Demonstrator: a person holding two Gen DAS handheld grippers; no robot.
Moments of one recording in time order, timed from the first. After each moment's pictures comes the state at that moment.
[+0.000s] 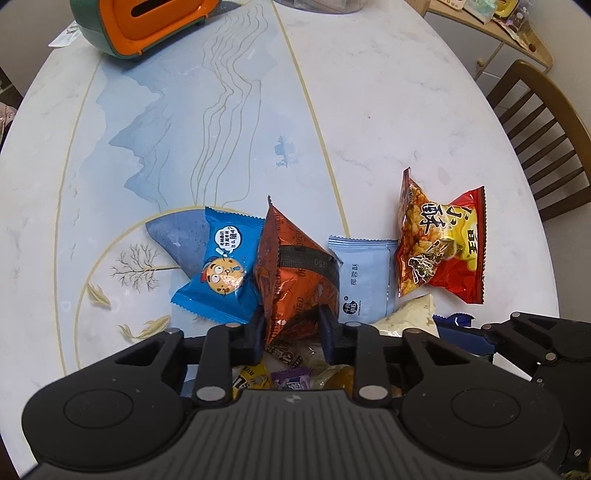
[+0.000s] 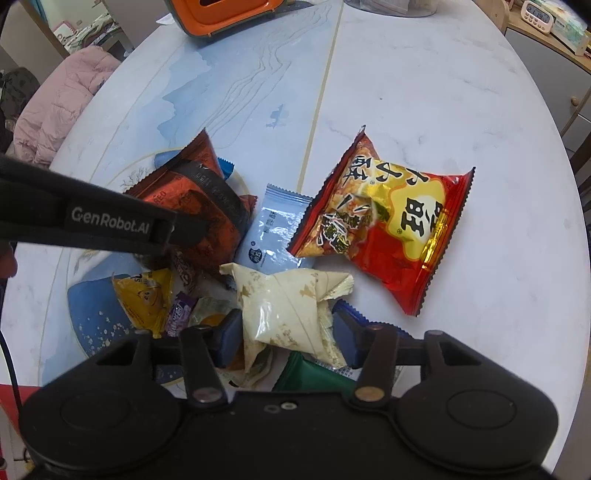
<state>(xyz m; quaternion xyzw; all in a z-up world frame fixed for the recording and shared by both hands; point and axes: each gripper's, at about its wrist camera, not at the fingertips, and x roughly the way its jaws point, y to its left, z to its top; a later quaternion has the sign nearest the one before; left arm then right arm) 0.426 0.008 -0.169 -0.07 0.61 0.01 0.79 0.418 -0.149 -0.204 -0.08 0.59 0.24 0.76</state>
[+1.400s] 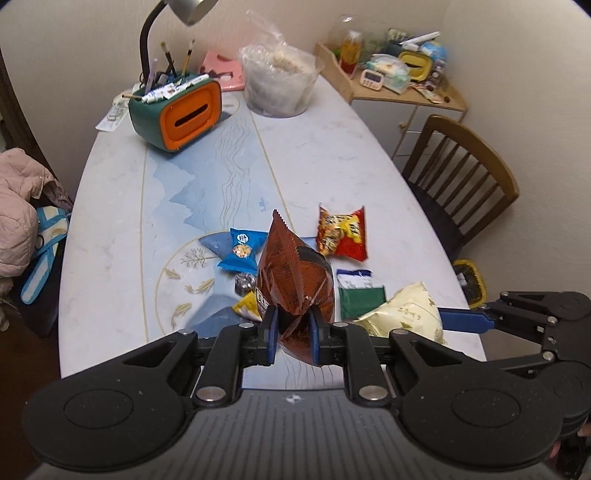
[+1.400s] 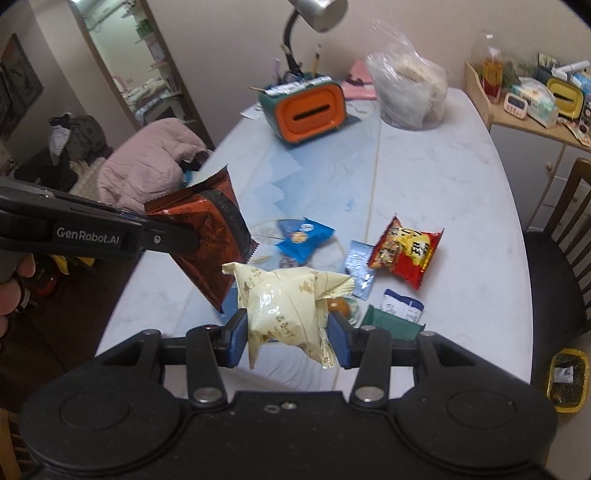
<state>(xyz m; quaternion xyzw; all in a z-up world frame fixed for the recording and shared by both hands) 0.228 -0.001 0.040 -0.05 0.50 -0.03 0.87 0.251 -0.175 -0.013 -0.04 0.47 0.31 0.82</state>
